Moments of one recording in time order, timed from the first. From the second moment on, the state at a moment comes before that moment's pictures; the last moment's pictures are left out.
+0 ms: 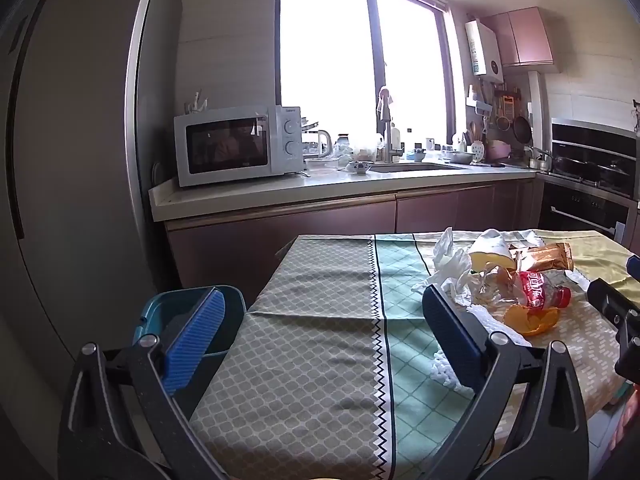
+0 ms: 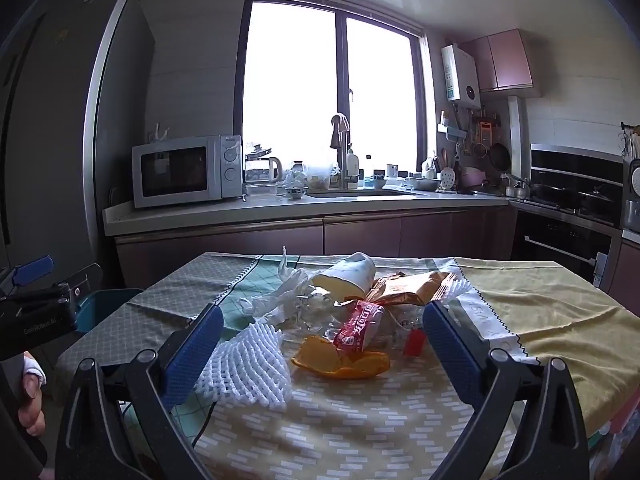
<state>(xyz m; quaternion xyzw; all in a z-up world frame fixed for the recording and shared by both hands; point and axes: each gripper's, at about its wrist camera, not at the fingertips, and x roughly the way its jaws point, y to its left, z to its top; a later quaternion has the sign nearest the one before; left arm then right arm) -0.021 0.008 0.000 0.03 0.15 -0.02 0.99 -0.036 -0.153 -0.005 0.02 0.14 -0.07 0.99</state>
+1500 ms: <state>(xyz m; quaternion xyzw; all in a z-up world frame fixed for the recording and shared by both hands) -0.031 0.011 0.002 0.03 0.15 -0.02 0.99 -0.045 -0.153 -0.006 0.03 0.13 -0.07 0.99</state>
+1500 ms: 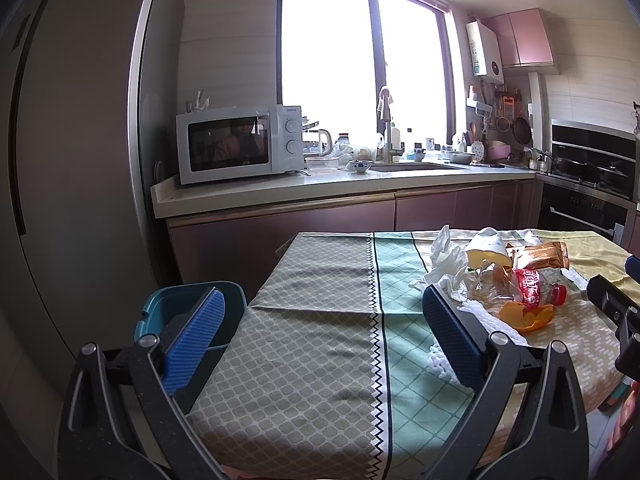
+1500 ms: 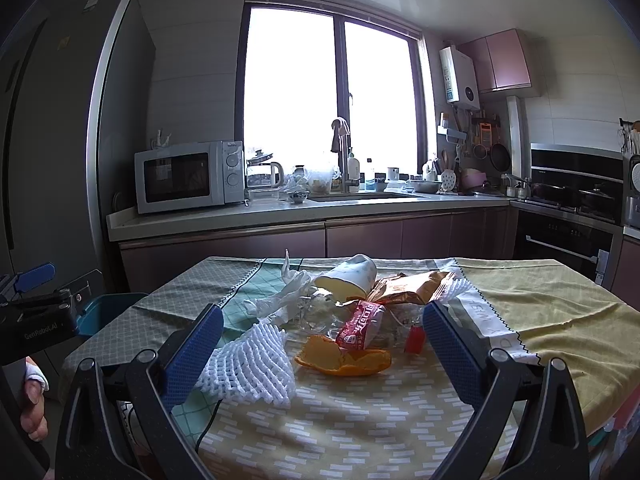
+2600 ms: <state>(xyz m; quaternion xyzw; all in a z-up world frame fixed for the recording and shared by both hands) -0.029 0.008 0.000 0.03 0.15 -0.02 0.99 -0.046 -0.155 -0.006 0.03 0.12 -0.07 0.99</state>
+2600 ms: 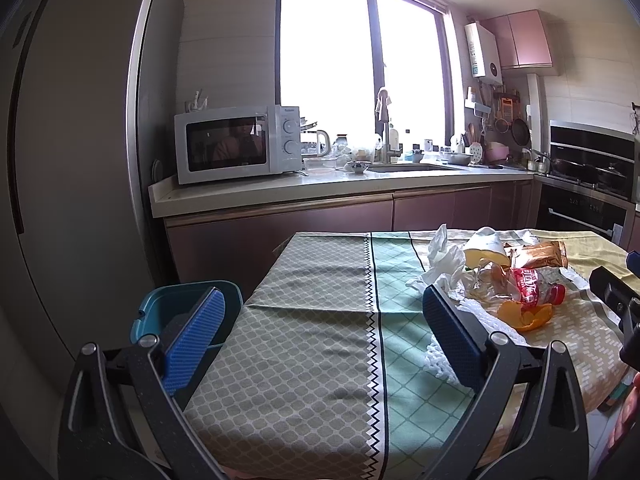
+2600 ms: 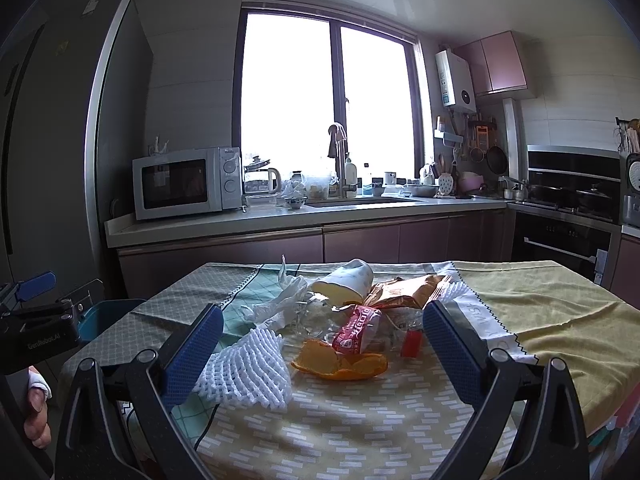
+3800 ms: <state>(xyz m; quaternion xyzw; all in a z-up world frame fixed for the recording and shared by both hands) 0.066 -0.077 -0.069 0.06 0.33 -0.22 0.92 0.047 -0.225 -0.065 0.11 0.31 -0.02 0.94</state>
